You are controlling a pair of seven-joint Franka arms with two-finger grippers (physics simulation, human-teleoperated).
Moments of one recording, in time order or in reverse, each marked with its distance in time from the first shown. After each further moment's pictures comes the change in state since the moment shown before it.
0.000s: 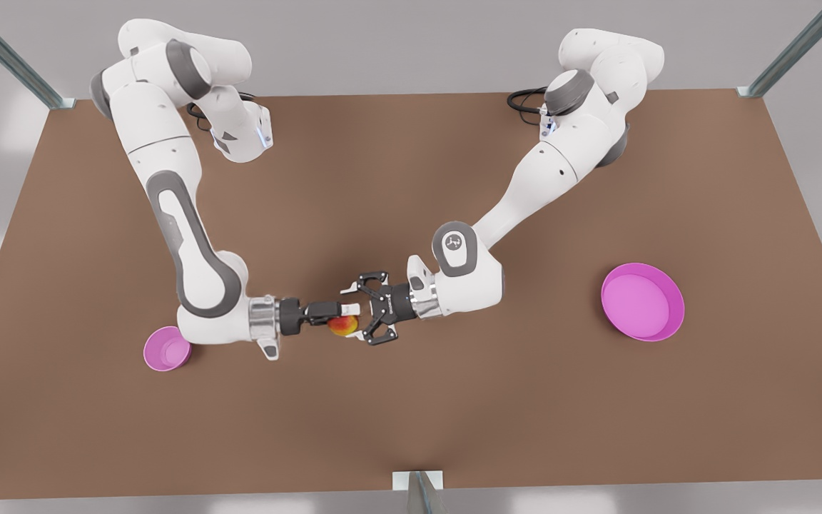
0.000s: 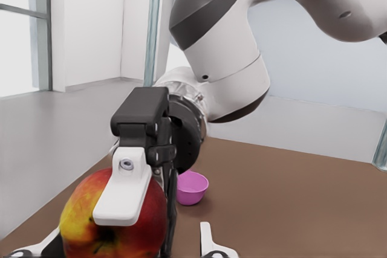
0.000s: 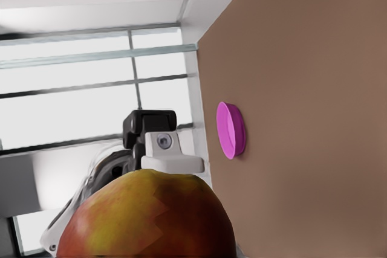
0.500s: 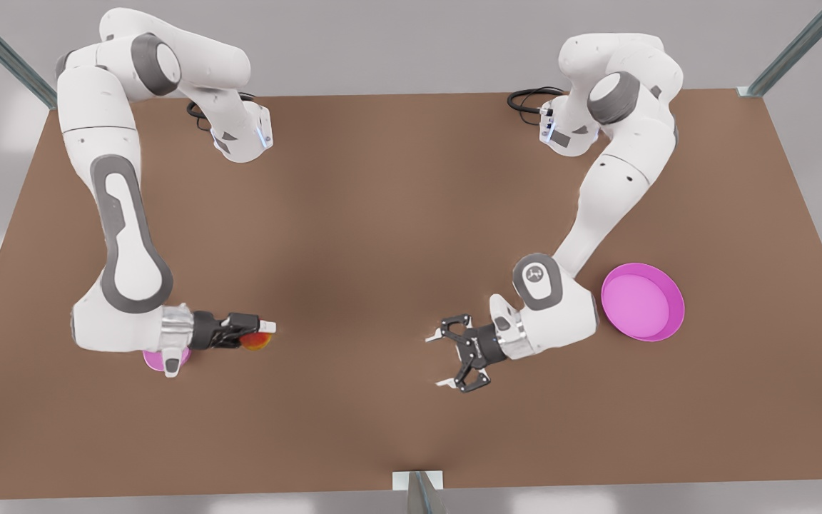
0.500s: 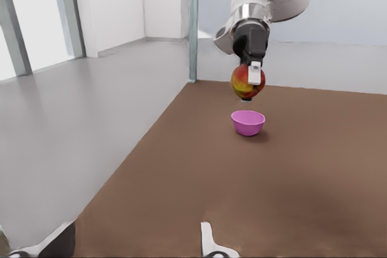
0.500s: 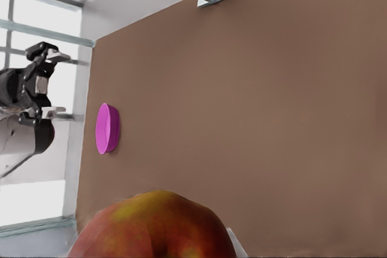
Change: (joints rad) left arm 0.340 -0.103 0.013 -0.131 0.373 -0.149 -0.135; right arm -0.227 -0.077 0.002 0.028 -0.633 -0.004 -0.044
